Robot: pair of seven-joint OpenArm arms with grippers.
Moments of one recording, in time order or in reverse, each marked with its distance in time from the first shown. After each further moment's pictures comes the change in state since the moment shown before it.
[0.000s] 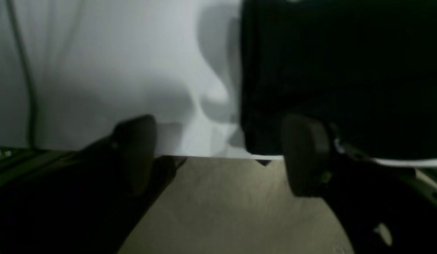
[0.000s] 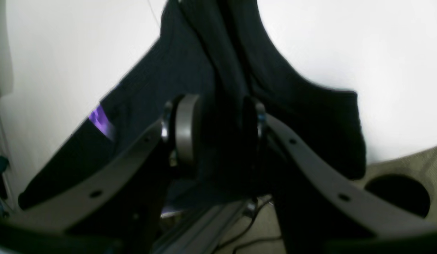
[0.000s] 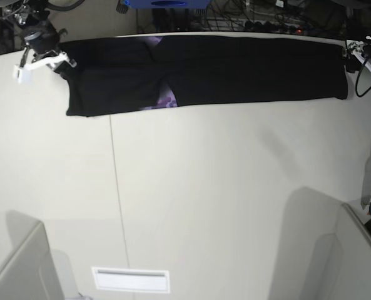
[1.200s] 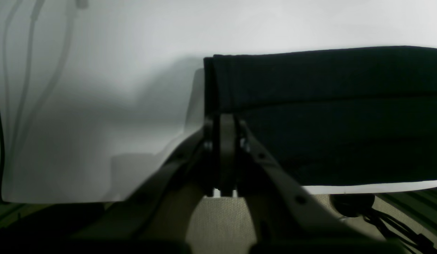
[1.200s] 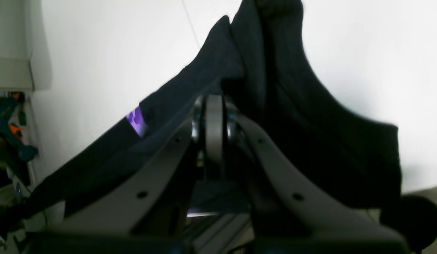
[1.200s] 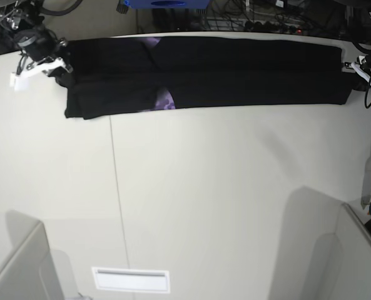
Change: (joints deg) left arm -3.8 -0.9 1.1 -1.2 -8.7 0.1 0.0; right arm 0.4 3.1 -0.4 1.5 6.3 0.0 -2.1
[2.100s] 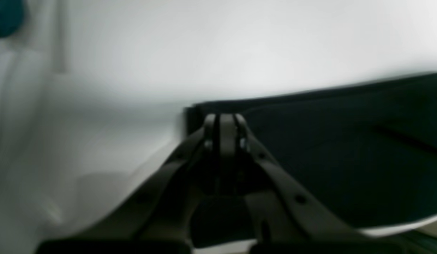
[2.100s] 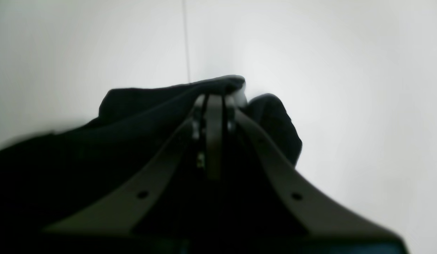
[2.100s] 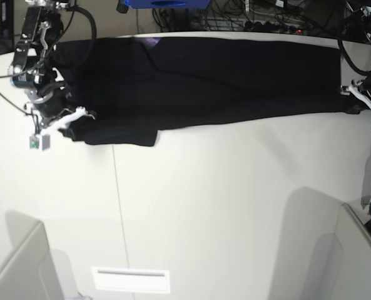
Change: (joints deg) left arm -9.2 0.7 1.9 -5.2 -7.5 0.1 0.5; right arm 21.8 0.7 -12.0 -1.1 -32.2 -0.2 -5.2
